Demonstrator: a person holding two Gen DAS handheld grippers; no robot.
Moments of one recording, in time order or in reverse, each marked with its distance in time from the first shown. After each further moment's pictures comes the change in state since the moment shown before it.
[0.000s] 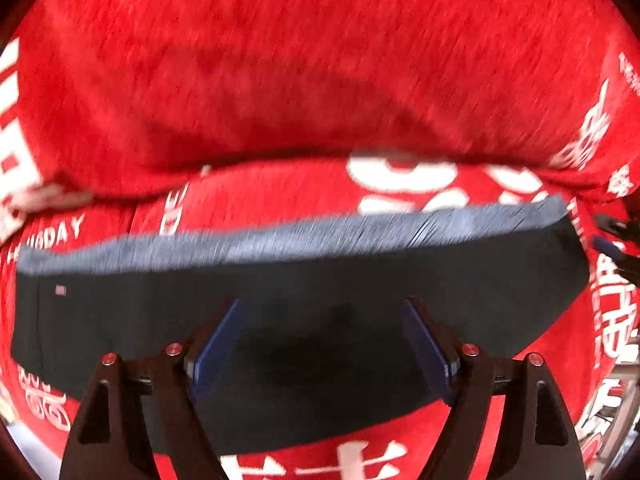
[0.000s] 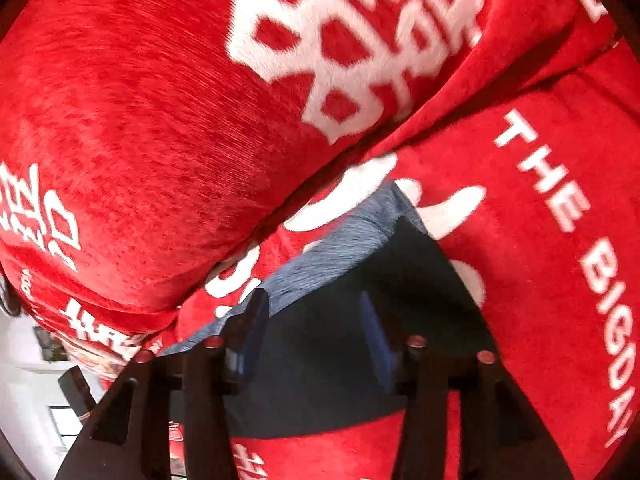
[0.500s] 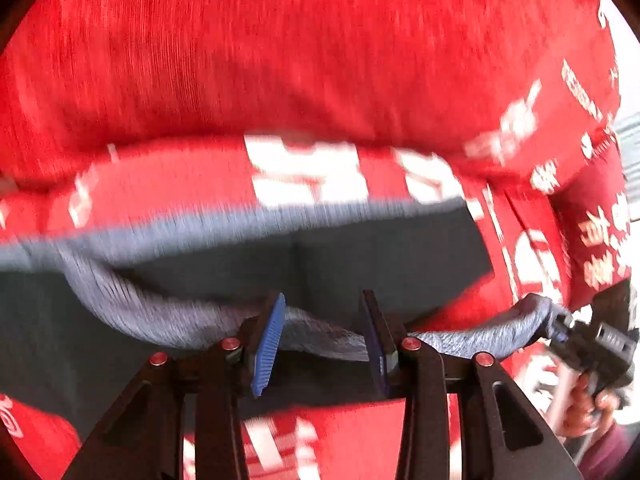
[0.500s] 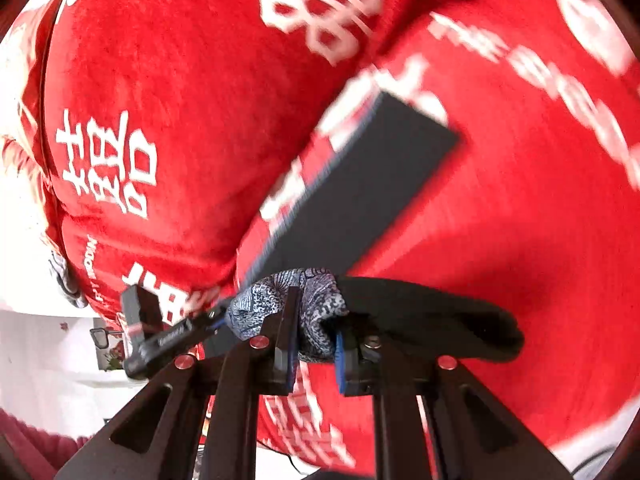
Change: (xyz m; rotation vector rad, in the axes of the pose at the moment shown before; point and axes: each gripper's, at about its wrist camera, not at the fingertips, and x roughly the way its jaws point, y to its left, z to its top) left arm -0.022 -0.032 0.012 0.003 0.012 -0.307; right arm -0.057 -0.014 -0.119 0.114 -0.015 0.242
